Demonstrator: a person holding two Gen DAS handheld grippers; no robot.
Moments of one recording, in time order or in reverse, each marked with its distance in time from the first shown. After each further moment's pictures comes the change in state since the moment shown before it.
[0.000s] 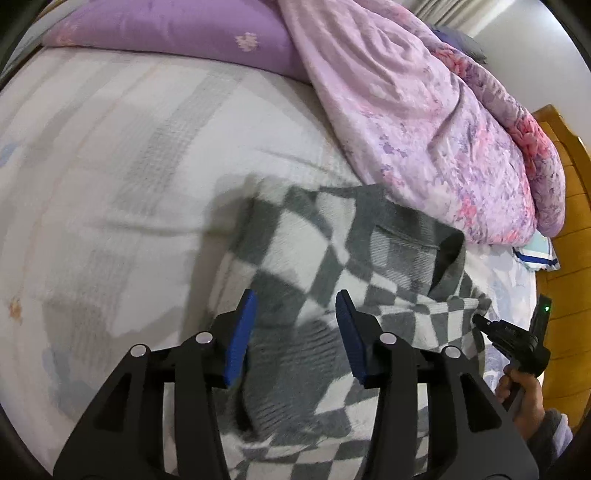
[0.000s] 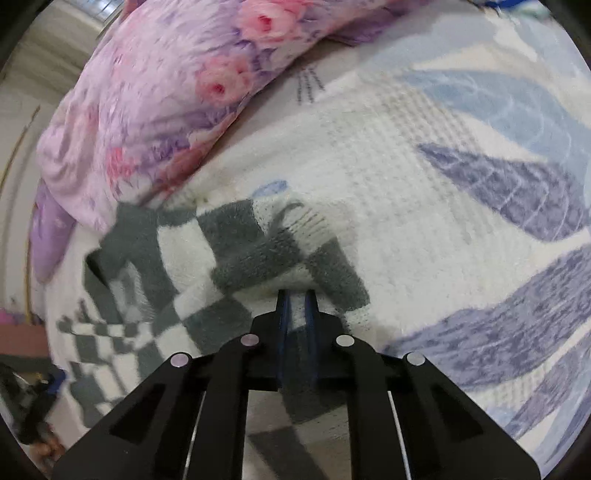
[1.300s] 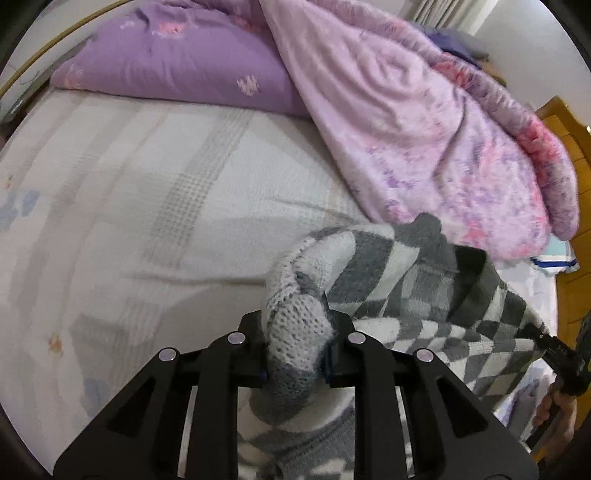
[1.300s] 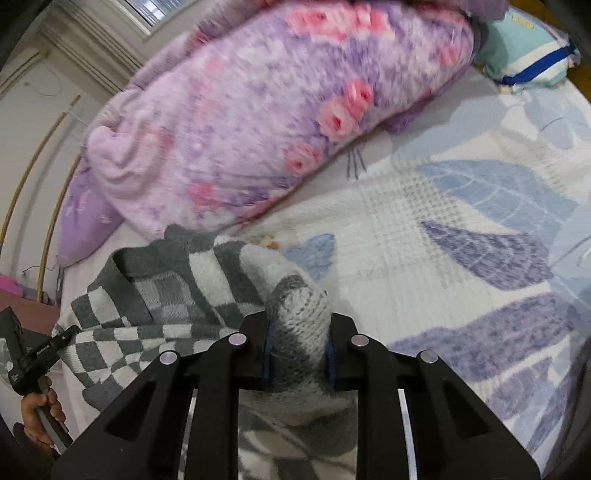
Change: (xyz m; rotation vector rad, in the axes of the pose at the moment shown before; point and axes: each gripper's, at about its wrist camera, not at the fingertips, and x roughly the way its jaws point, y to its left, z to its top) left arm -0.039 -0.018 0.030 0.048 -0.064 0.111; right arm -0.096 0.026 -0.008 -0.169 -0.147 0.051
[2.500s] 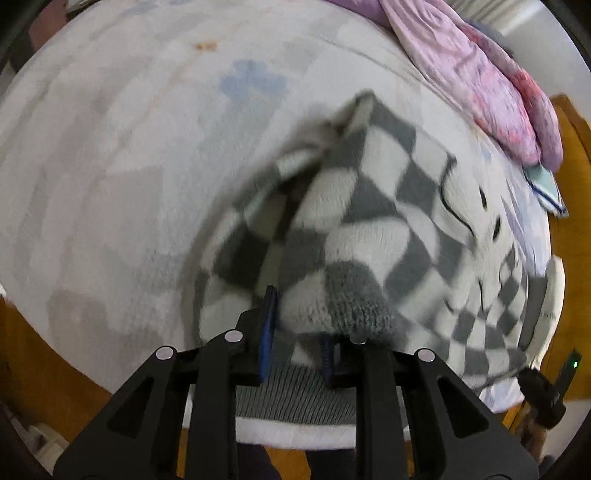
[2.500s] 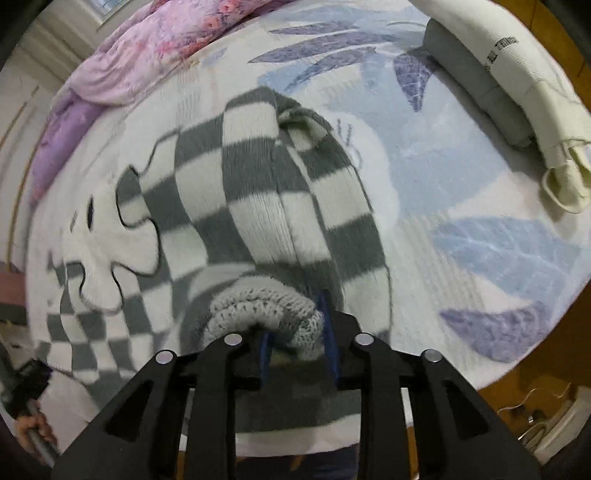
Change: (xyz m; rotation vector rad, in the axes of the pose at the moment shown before) left arm -0.141 0.150 -0.378 -0.142 0.171 -0.016; right arm -0.135 -0.036 -0.382 0.121 0.093 -0.232
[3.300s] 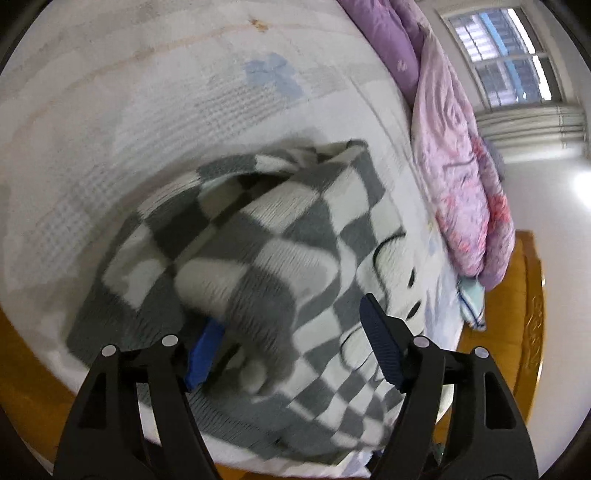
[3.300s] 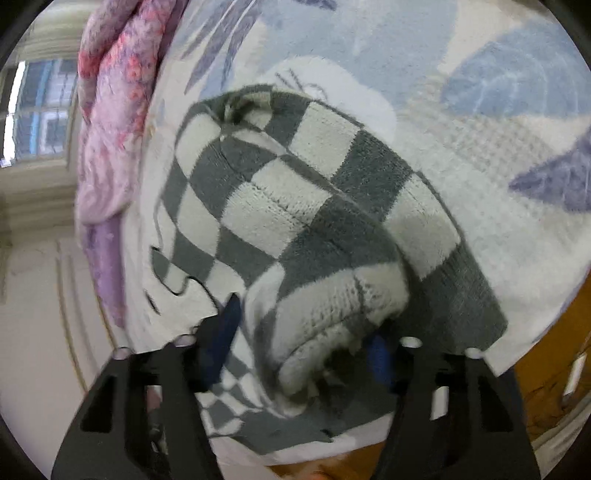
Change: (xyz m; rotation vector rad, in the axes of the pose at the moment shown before) left arm 0.007 0.008 -0.003 -0.465 -0.117 -0.347; right arm 0.028 -0.036 0.001 0.581 0.114 0.340
